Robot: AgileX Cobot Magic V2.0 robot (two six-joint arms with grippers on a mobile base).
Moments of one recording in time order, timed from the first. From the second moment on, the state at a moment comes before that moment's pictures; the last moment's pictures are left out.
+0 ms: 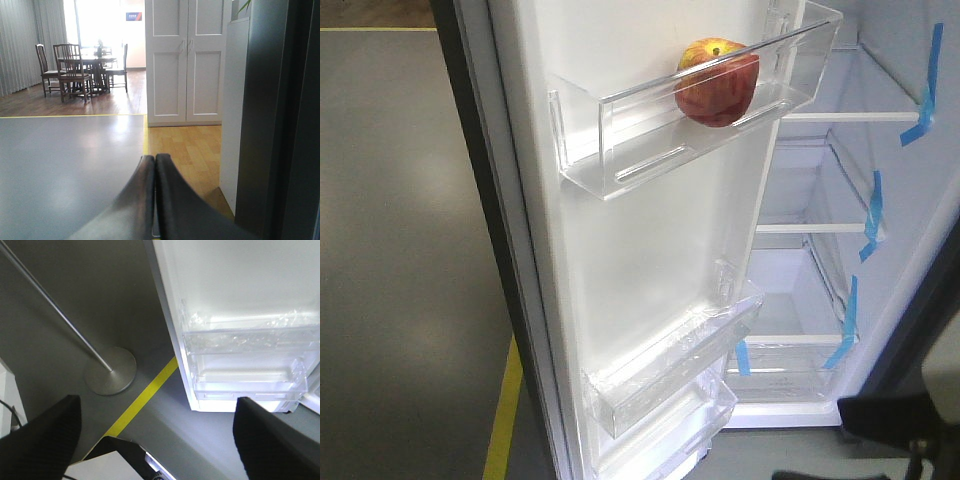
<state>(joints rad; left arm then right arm) 0.02 -0.01 0.02 -0.02 0.01 -0.06 0.68 0.66 -0.63 0.25 0.76 -0.04</state>
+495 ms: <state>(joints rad) 0.02 -0.01 0.02 -0.02 0.01 -0.06 0.68 0.44 -0.44 0.31 0.82 -0.02</state>
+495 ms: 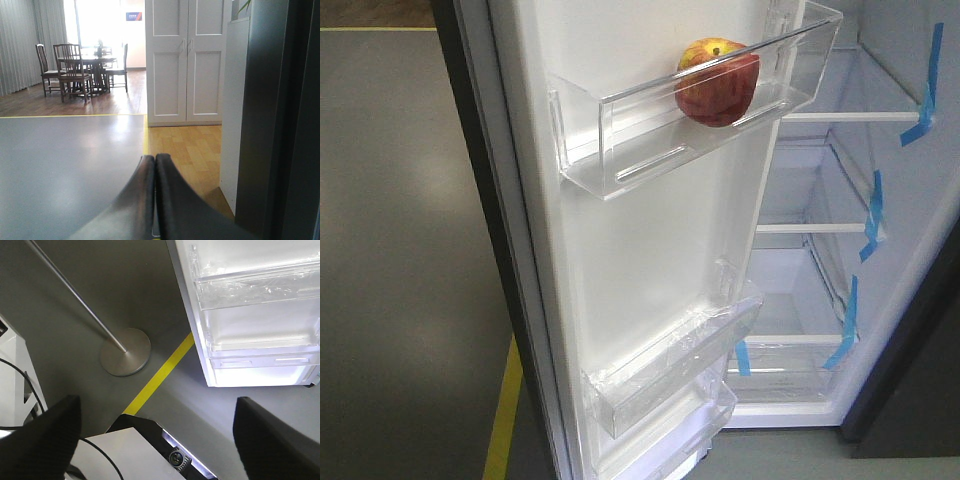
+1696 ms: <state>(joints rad) 0.02 0.61 -0.71 -0.02 0.26 -0.08 0.68 0.44 -0.44 0.31 0.83 -0.02</state>
